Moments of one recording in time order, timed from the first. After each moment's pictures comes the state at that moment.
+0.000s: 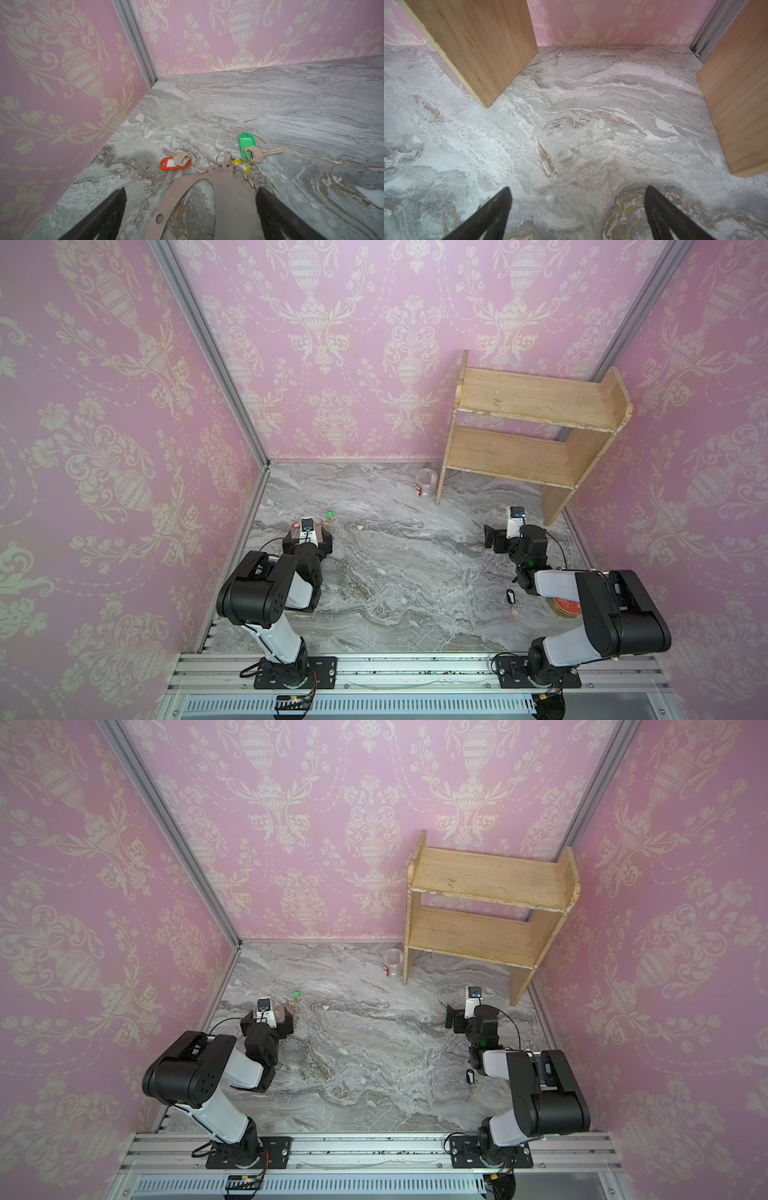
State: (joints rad) left arm -0.10 1.69 0.24 1.22 -0.40 0.08; right arm 0.01 1.49 0.39 0.69 -0.01 0.02
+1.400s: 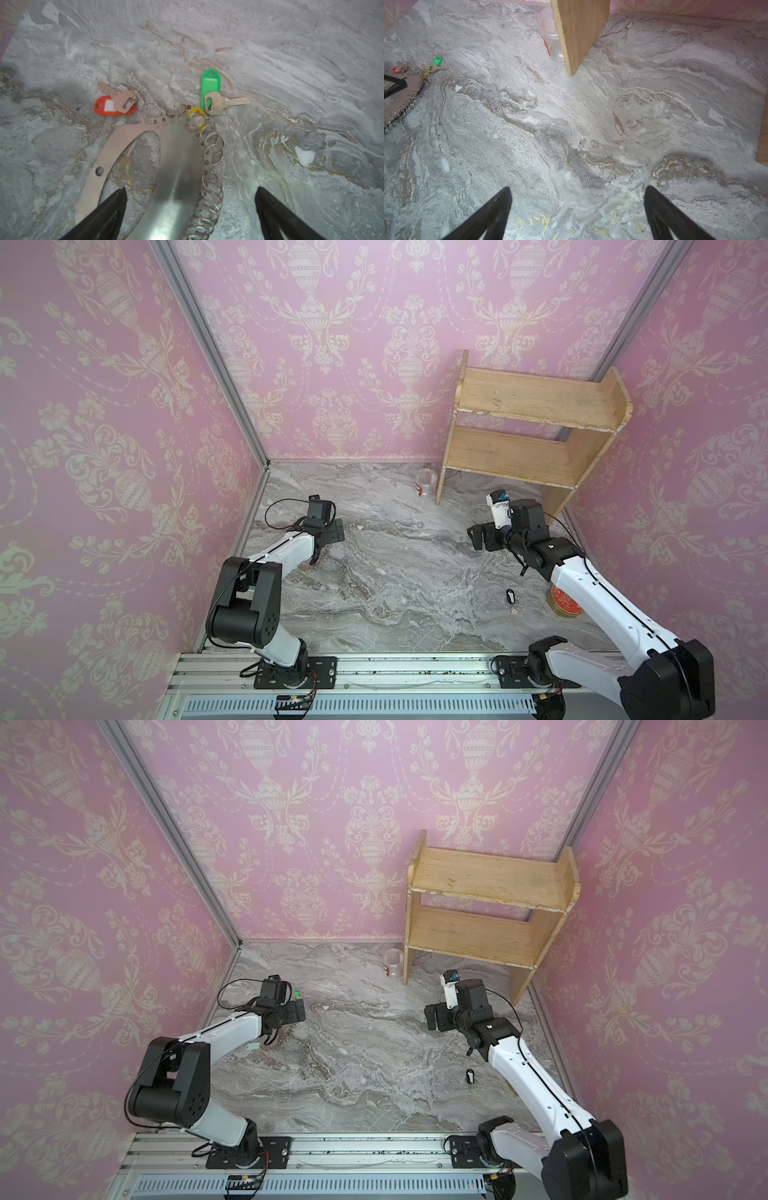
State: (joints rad) left arm -0.13 1.59 0.85 -0.23 -0.21 -0.32; right arm 0.27 1.11 0.85 -0.46 -0.04 0.08
